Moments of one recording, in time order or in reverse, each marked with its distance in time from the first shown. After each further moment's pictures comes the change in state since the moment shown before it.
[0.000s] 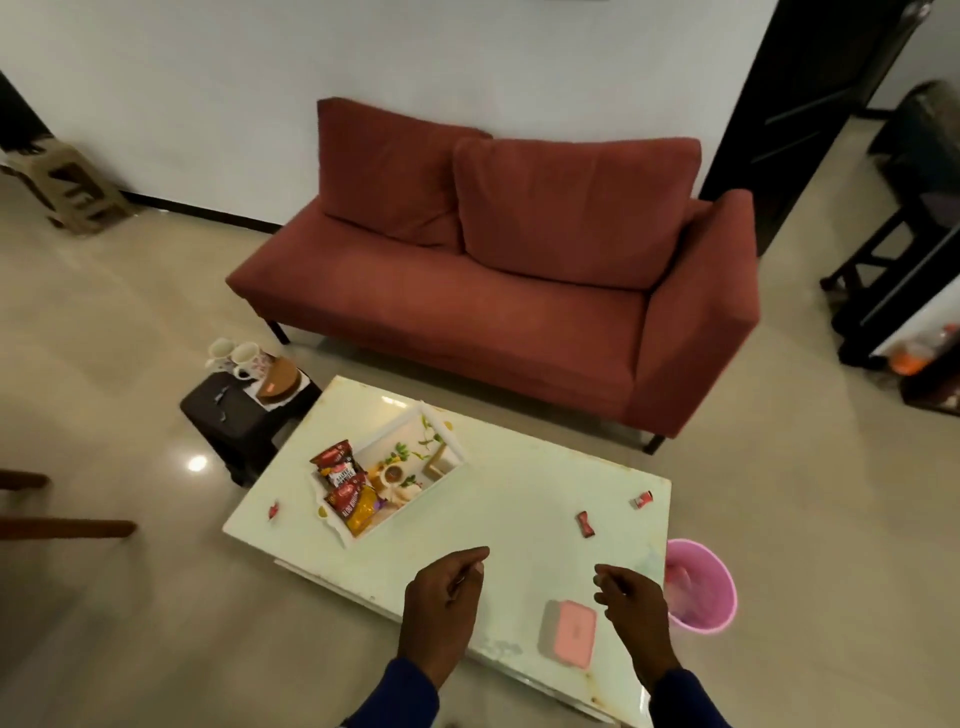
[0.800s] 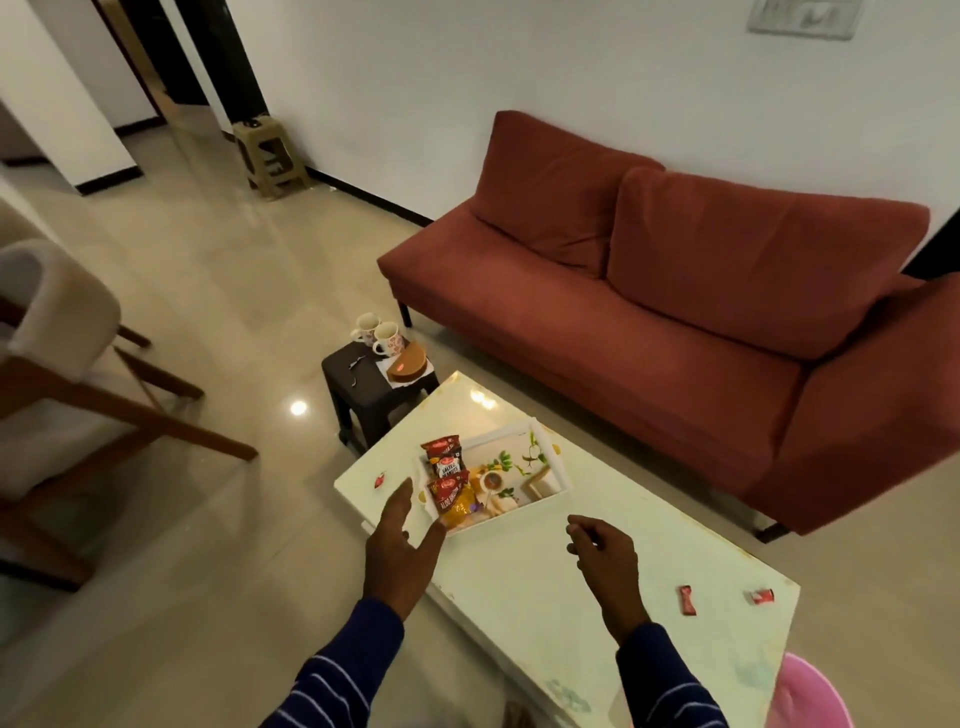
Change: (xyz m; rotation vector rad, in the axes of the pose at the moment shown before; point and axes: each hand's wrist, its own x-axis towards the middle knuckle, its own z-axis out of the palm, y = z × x) left_hand 0.053 -0.048 -0.172 -0.076 0.429 -0.171; right_hand -0.004 -0.114 0.189 -0.085 -0.304 -0.262
